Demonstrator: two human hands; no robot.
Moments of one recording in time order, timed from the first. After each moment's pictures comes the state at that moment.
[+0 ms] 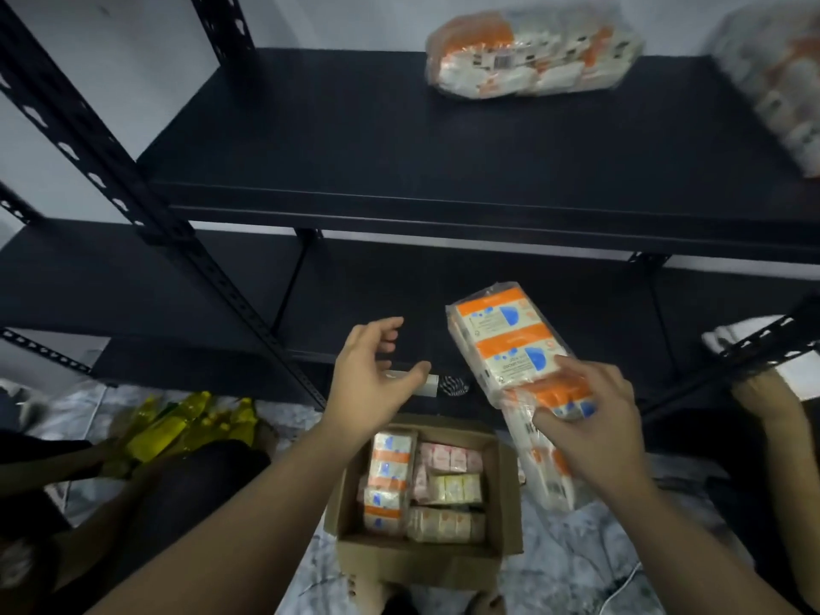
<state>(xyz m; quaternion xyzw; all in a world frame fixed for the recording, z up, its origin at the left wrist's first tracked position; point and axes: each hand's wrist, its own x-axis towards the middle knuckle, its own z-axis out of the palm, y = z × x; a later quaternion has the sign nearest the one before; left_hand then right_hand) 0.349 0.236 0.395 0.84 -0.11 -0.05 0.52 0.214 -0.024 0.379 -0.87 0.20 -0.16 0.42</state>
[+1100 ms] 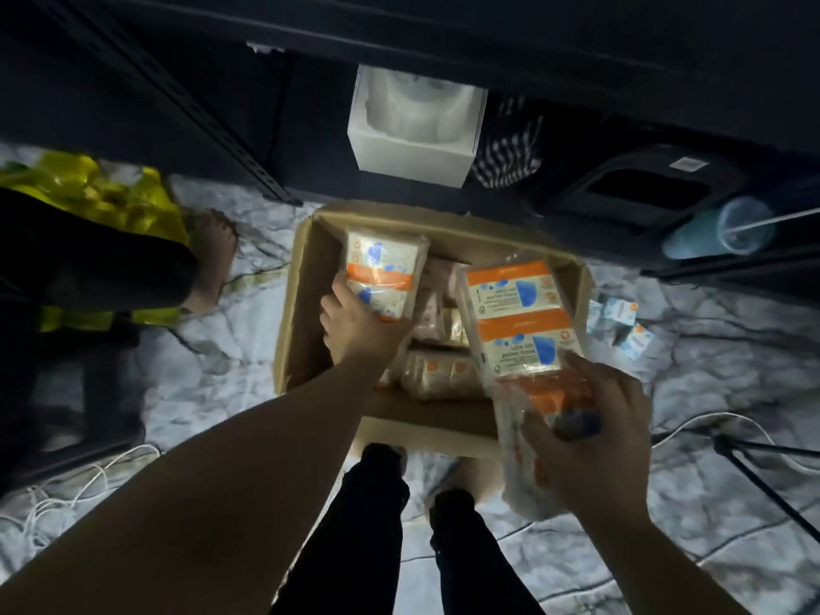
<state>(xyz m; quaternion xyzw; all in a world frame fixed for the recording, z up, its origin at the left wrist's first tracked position) 0.291 0.259 -0.112 0.91 0.21 -0.22 0.29 0.136 0.060 0.004 -0.88 0.29 -0.02 0.37</state>
